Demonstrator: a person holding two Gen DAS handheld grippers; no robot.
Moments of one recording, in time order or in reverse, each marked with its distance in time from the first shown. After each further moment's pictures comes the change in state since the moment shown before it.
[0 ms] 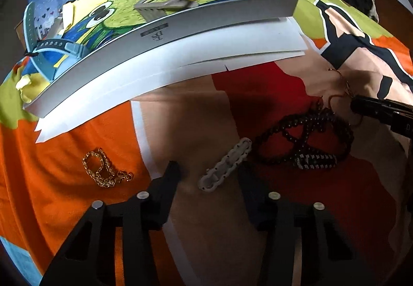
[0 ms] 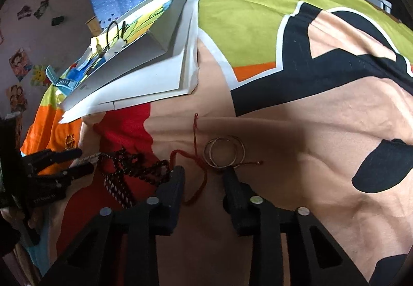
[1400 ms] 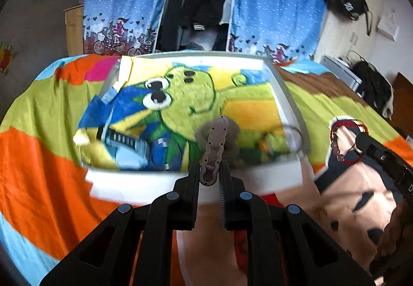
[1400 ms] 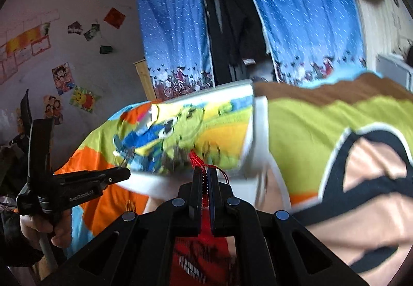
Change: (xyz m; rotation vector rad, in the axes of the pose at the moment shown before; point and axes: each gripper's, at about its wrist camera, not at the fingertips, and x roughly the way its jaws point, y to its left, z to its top) left arm -0.094 0.051 0.085 -0.321 -0.284 0.038; right arm -0.074 0.084 0.094 -0.187 -0.337 0.163
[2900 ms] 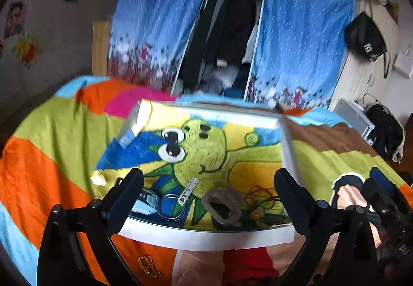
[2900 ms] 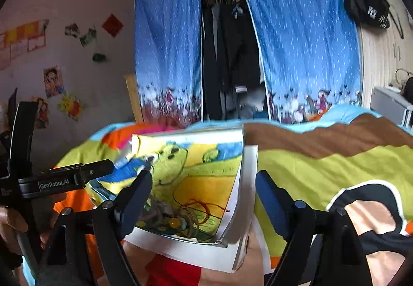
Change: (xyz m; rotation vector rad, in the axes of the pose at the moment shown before) left arm -0.052 -0.006 0.044 -0.117 -0.204 0.092; right arm 0.015 -0.005 0.051 -0.065 -0.122 -0.086
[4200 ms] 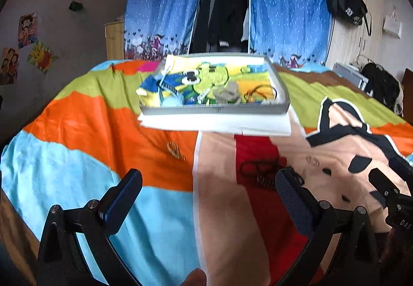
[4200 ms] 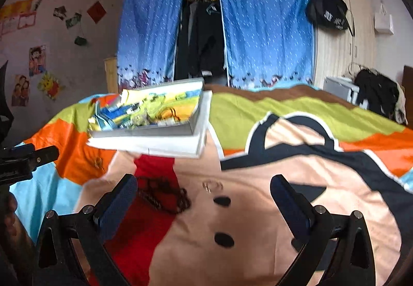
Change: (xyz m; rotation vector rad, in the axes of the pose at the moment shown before) left arm -0.122 -0.018 -0.176 0.109 0.066 0.084; right arm -0.160 0.019 -0.148 -0.030 0.068 -0.220
